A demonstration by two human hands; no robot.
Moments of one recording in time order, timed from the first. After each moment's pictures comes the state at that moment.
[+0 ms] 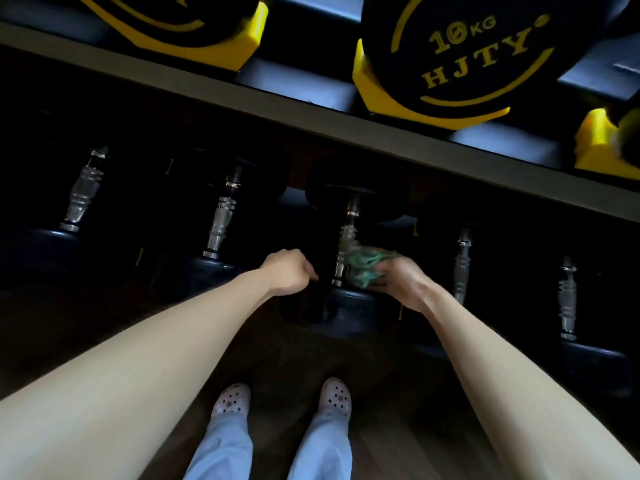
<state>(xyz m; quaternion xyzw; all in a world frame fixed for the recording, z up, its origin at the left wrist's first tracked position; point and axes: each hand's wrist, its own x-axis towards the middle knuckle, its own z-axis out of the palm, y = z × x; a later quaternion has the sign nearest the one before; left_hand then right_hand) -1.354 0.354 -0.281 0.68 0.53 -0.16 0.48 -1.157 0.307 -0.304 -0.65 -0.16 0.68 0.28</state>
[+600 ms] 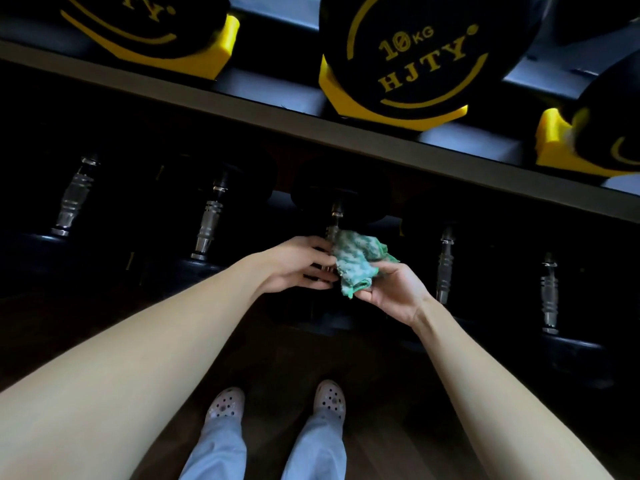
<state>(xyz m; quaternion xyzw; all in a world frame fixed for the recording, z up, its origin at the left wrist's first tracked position) -1.319 0.352 -0.259 0.35 0.50 0.03 0.79 -1.149 0.281 -0.283 -0.51 0.02 0.76 0.41</state>
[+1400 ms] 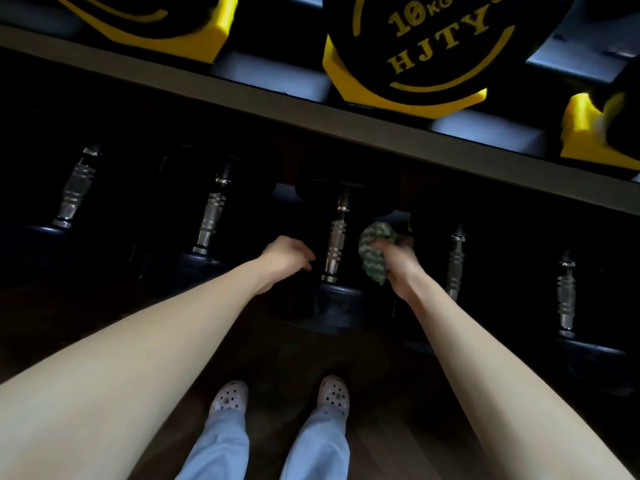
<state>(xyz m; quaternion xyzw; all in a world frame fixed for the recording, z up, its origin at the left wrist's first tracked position) -1.333 0.353 -0.297 0.51 0.63 -0.01 0.59 -1.141 0.316 -0.330 -0.73 -0.13 0.57 0.37</state>
